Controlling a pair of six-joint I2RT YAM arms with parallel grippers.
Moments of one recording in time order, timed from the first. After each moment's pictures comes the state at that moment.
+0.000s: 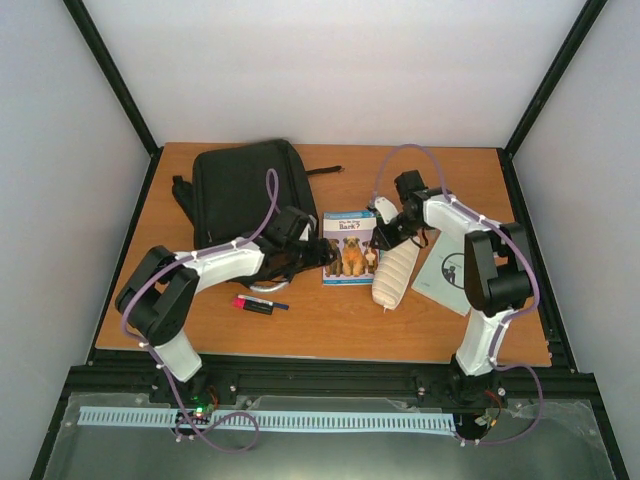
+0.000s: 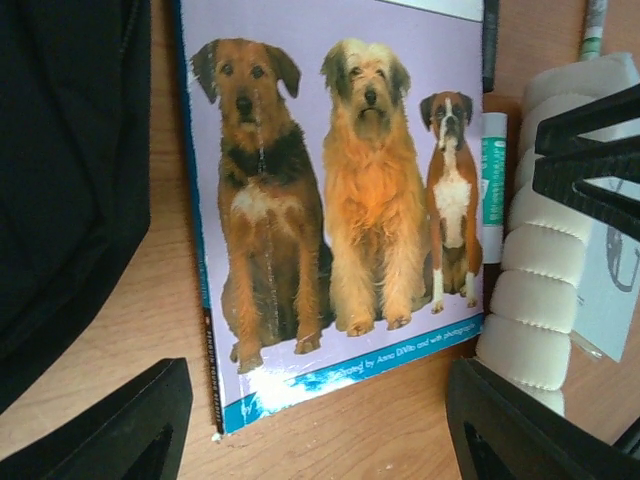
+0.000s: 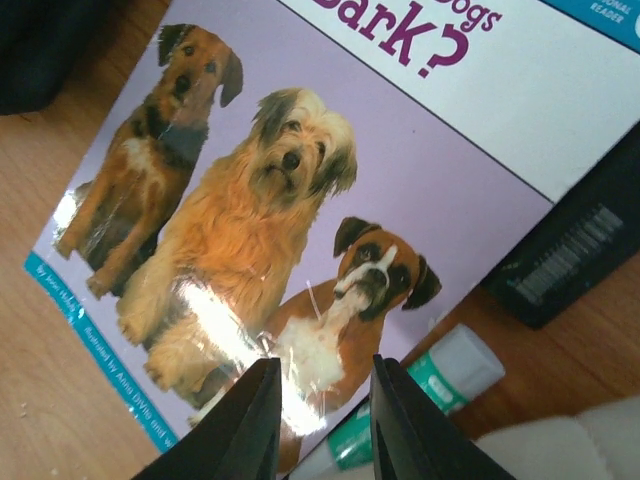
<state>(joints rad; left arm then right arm) -0.66 1.68 0.99 -0.19 0.27 -0.81 0.27 1.85 1.30 -0.74 -0.45 -0.33</state>
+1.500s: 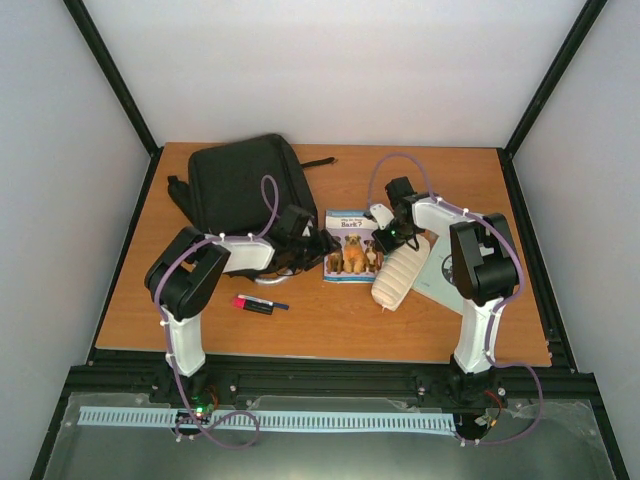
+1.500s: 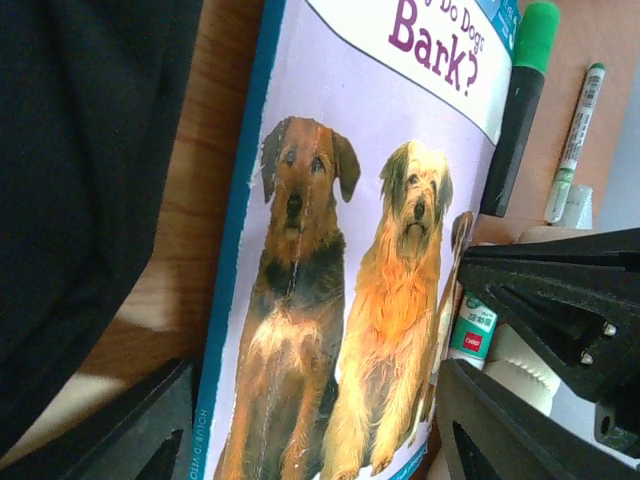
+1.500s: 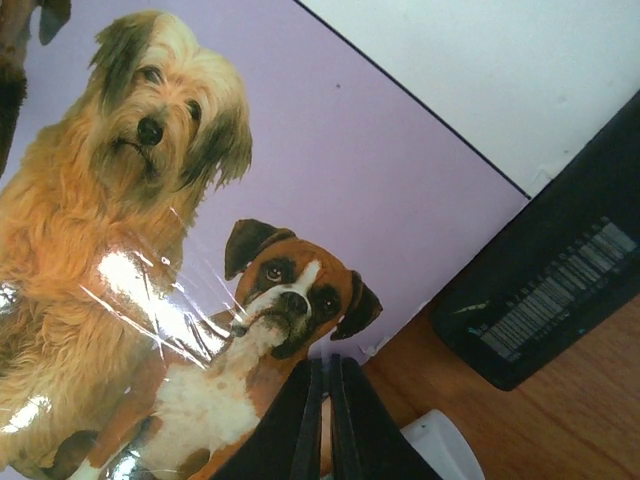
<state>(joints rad) -0.61 1.90 1.01 0.09 0.36 -1.09 0.31 1.98 1.31 -0.67 -0.29 -0.31</state>
